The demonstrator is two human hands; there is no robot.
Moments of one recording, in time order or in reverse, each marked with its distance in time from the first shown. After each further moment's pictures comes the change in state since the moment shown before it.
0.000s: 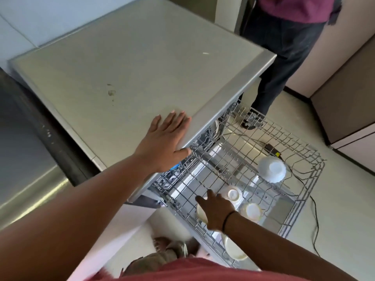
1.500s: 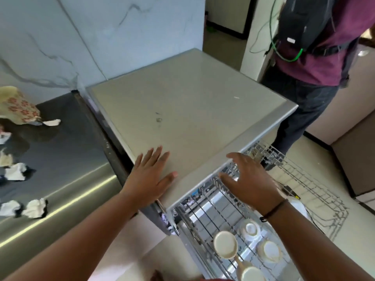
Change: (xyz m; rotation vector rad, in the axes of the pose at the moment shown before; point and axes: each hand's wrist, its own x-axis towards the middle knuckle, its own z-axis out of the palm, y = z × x) left_hand -0.110 -0.047 -0.024 -0.085 0.080 -0.380; right_hand -0.070 -0.021 -0.189 0.306 0.679 -0.036
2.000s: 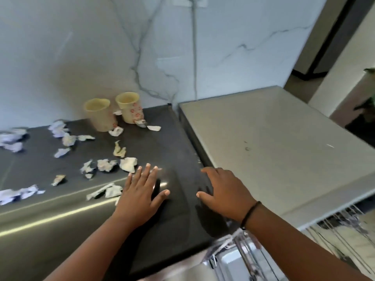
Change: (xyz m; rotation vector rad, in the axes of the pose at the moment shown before) left_hand -0.132 -0.203 -0.043 0.010 0.142 -0.445; right_hand 0.060 -0.258 0.095 -0.162 -0.175 -0.466
